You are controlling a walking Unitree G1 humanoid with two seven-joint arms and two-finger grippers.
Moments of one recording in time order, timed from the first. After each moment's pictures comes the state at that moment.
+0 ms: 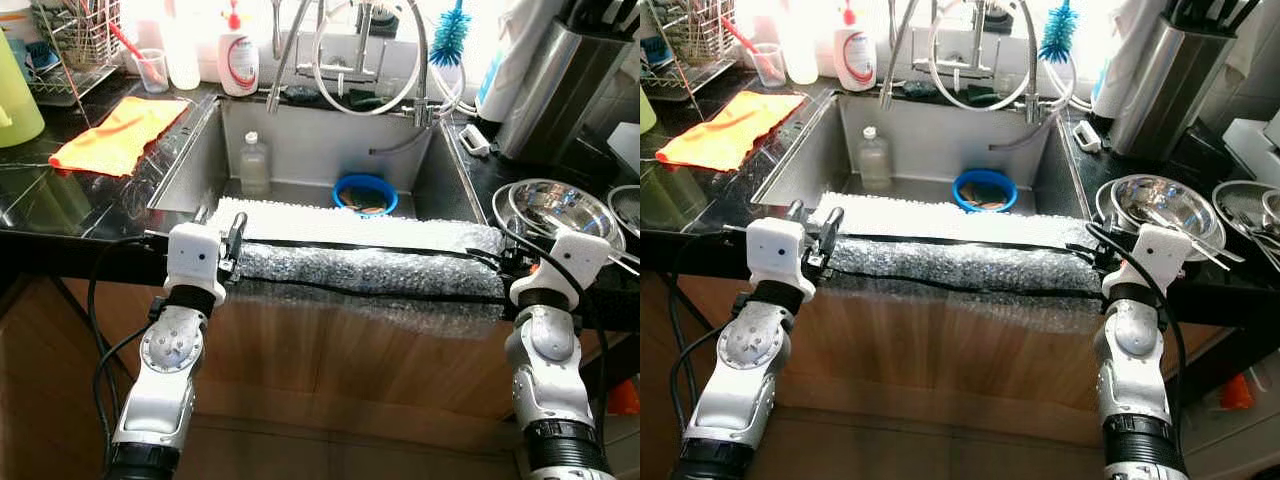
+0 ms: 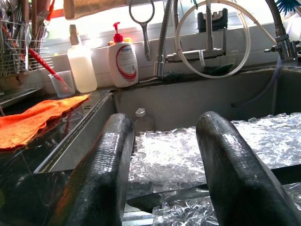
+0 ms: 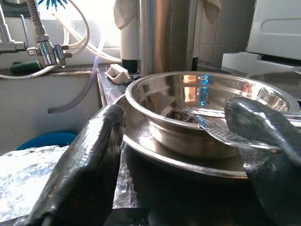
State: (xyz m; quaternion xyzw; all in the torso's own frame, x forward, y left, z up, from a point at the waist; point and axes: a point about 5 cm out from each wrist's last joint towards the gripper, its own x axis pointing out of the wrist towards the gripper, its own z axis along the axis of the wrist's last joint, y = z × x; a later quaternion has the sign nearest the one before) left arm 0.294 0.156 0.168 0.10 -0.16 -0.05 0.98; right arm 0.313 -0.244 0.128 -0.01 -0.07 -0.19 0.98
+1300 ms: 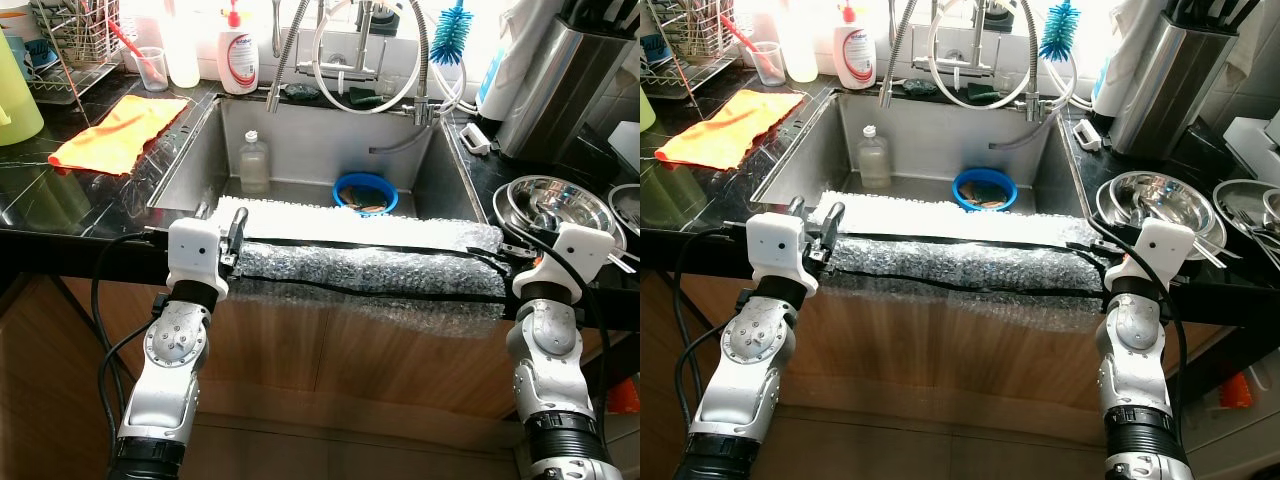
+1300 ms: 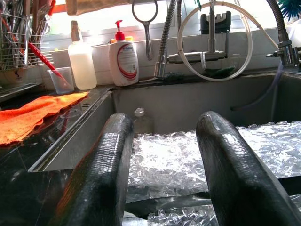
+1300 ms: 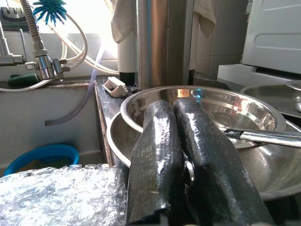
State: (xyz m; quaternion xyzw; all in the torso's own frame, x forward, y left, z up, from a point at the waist) left arm 0.297 0.154 0.171 0.08 -0.16 -0.04 0.98; right arm 0.317 -0.245 0.137 -0.02 -0.09 -0.20 0.98
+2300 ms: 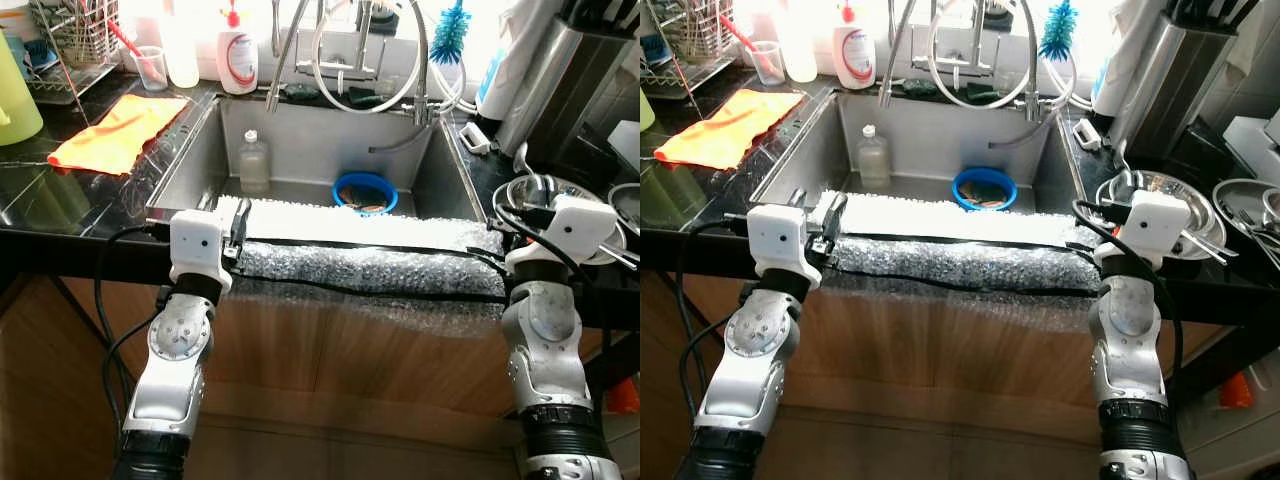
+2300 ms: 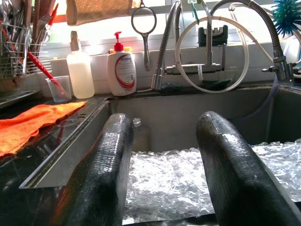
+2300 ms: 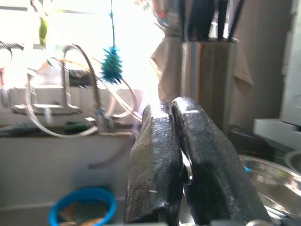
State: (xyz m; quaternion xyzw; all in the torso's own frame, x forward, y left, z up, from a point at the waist) left arm 0.300 0.148 0.181 0.06 -0.18 -0.04 0.98; right arm 0.319 -0.215 0.184 -0.02 -0.20 -0.12 0.97
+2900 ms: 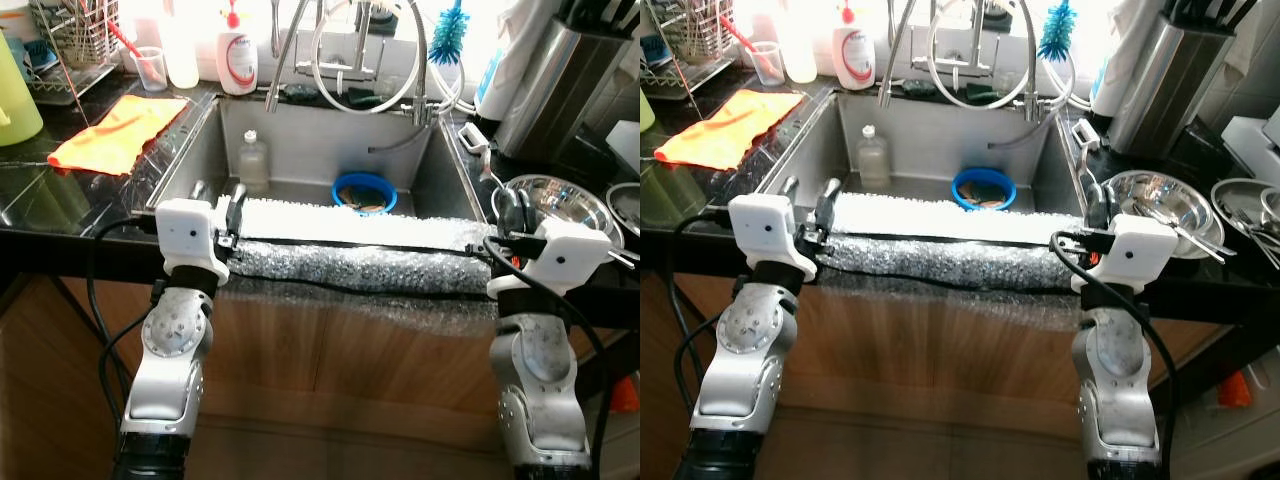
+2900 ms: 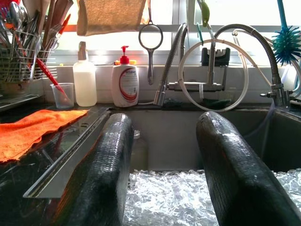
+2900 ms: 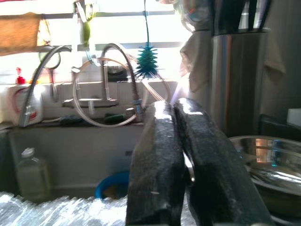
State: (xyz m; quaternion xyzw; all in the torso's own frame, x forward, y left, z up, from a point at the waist) left arm 0.295 0.151 0.196 0.03 -0.20 -0.03 0.98; right arm 0.278 -0.185 0.175 0.00 -0.19 -0.06 0.98
